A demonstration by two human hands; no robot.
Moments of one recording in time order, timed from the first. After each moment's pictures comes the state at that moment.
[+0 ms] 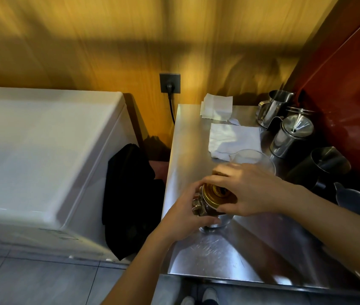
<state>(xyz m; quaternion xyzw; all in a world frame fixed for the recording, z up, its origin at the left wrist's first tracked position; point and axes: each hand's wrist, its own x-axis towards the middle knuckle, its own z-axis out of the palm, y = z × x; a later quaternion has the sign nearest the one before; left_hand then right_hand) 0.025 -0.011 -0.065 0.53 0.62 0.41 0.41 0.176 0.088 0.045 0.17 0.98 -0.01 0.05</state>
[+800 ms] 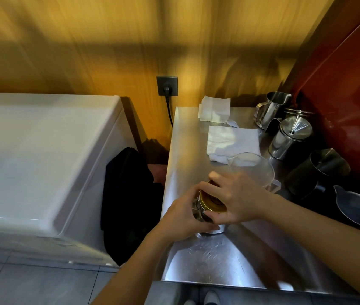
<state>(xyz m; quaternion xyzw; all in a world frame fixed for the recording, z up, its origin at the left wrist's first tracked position) 0.018 -0.002 -0.068 0.57 0.62 0.37 0.39 0.170 0.093 0.013 0.10 0.99 0.01 -0.07</state>
